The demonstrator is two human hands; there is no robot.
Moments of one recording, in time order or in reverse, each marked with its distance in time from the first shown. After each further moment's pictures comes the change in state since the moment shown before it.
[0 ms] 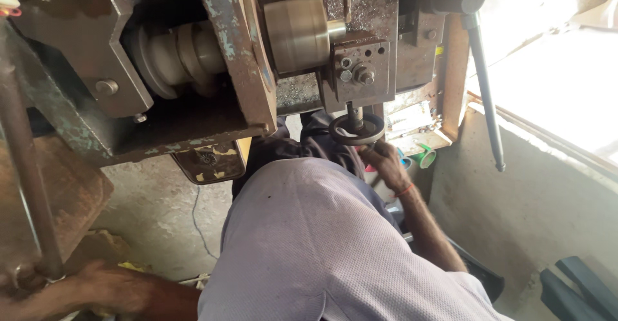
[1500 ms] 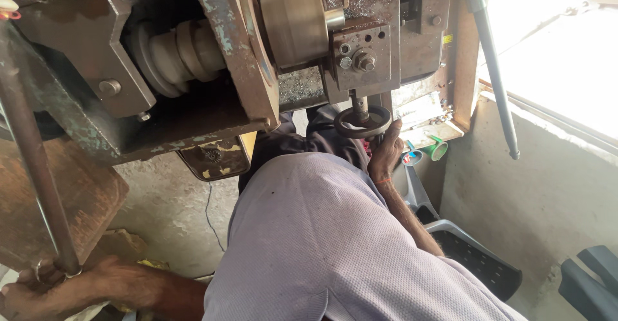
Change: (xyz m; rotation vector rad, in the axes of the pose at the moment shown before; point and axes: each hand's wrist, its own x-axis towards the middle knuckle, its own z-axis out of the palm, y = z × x) left_hand 0.004 0.013 0.012 0.064 -0.026 0.031; right_hand 0.015 -0.004 0.061 0.529 0.693 -0.018
